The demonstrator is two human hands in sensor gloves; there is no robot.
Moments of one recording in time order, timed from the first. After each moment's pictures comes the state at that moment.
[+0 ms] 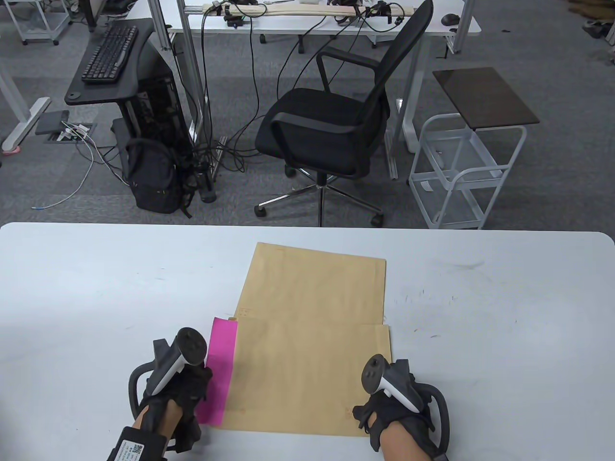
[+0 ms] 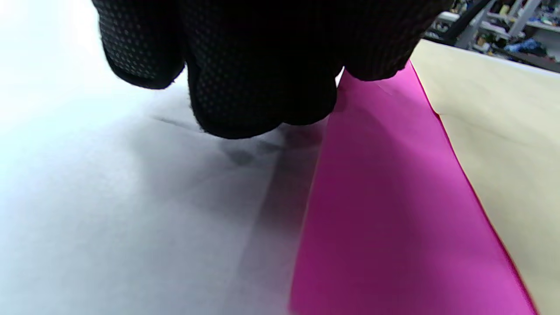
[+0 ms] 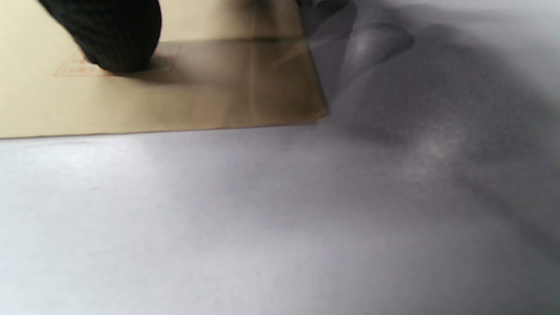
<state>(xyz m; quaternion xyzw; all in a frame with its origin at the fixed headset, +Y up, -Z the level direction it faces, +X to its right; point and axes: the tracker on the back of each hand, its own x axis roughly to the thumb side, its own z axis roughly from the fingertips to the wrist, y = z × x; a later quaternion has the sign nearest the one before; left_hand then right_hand) -0.261 -0.761 -0.354 -0.19 0.11 0.07 0.97 0.139 -0.773 -0.314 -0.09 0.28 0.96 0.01</state>
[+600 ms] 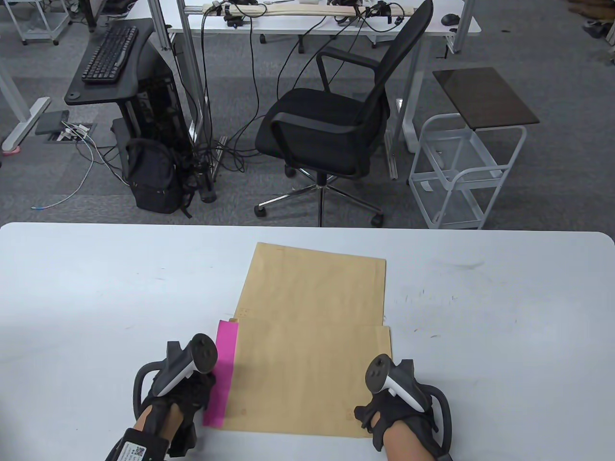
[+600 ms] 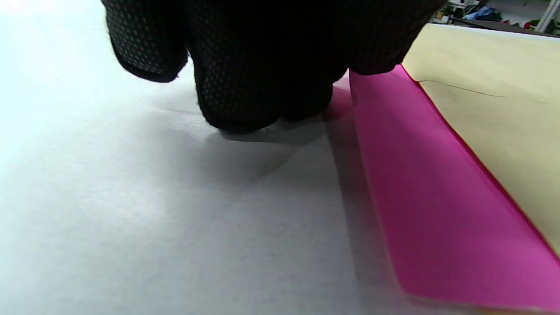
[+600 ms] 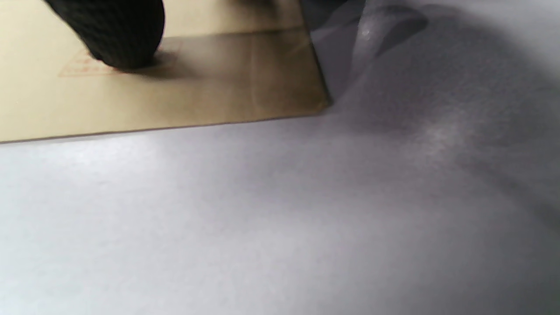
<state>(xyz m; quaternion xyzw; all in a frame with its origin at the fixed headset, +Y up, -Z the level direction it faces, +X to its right) -0.244 -0.763 -0.352 -0.18 0.05 0.01 0.98 0.144 -0.774 -0.314 -0.08 0.29 0.95 0.03</state>
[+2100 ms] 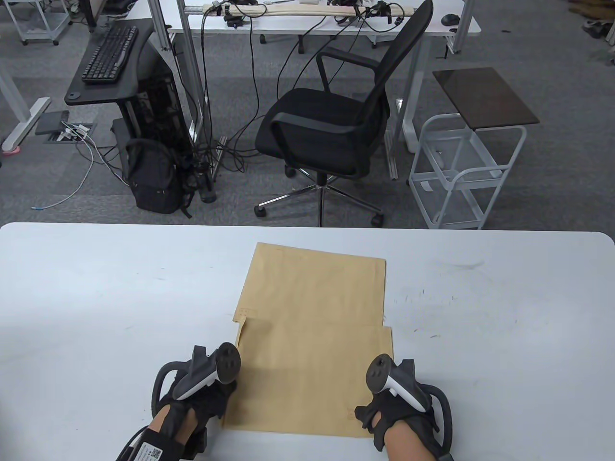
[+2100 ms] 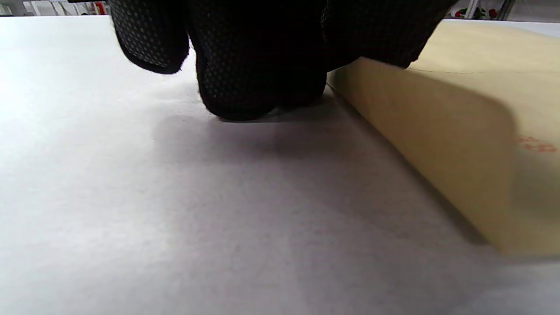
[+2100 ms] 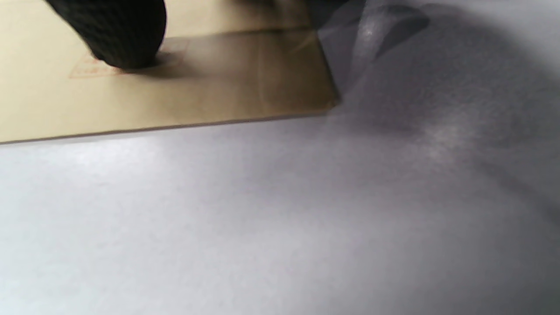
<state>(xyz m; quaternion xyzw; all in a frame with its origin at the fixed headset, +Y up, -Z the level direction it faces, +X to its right) -0.209 -0.767 -0.347 -0.17 -0.03 -0.02 0.98 0.145 -0.774 -0.314 -0.08 0.29 0.95 0.04</state>
